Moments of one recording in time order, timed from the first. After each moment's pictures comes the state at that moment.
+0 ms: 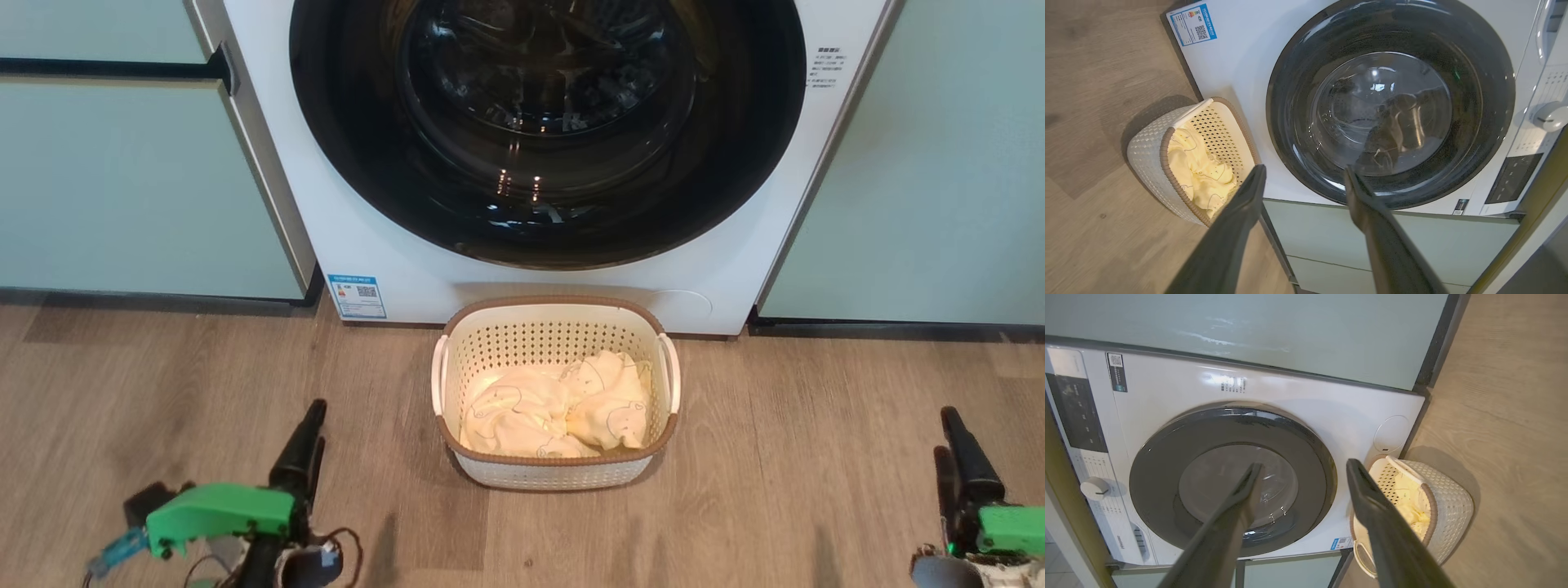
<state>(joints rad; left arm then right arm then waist) -0.04 0.05 0.04 0.32 -1.50 -0.12 0.02 -0.06 -0.06 -0.08 0.36 1.47 0.13 0.02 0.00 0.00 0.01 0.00</state>
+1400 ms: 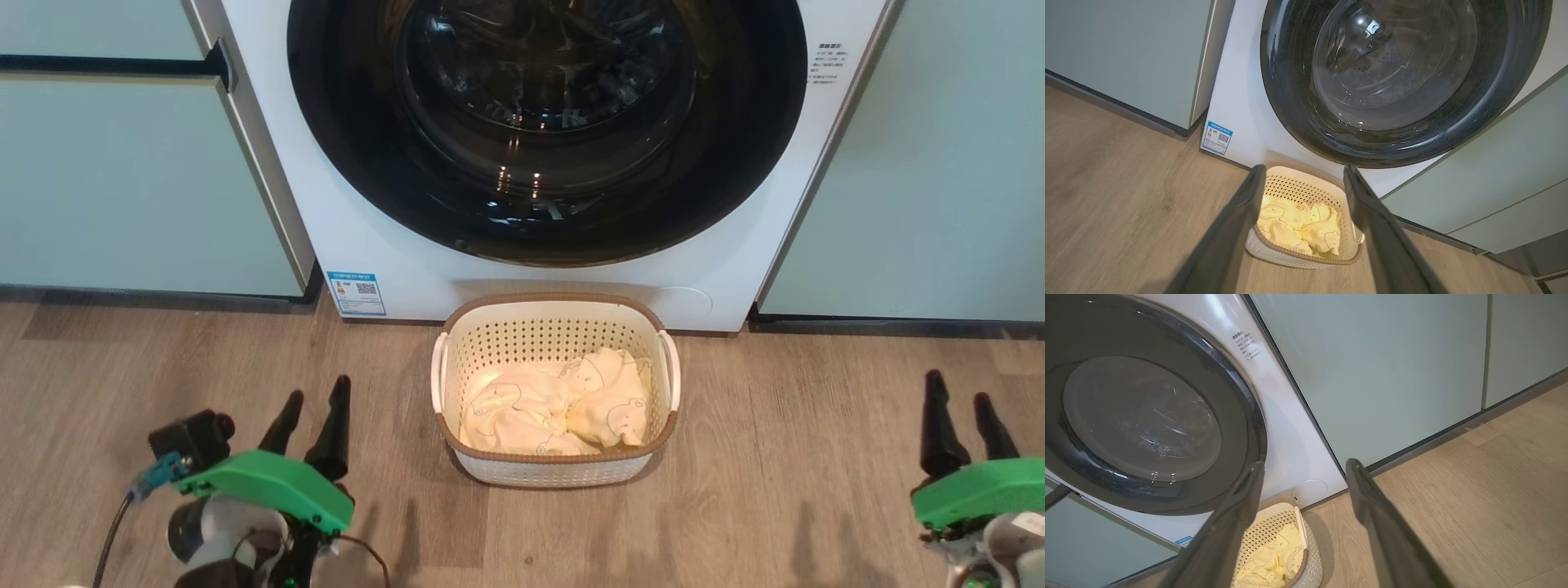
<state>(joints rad) -0.08 0.10 -0.03 0.28 -0.64 -0.08 -0.11 -0.15 -0.07 -0.08 0.40 0.55 0.13 -0.11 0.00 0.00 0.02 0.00</state>
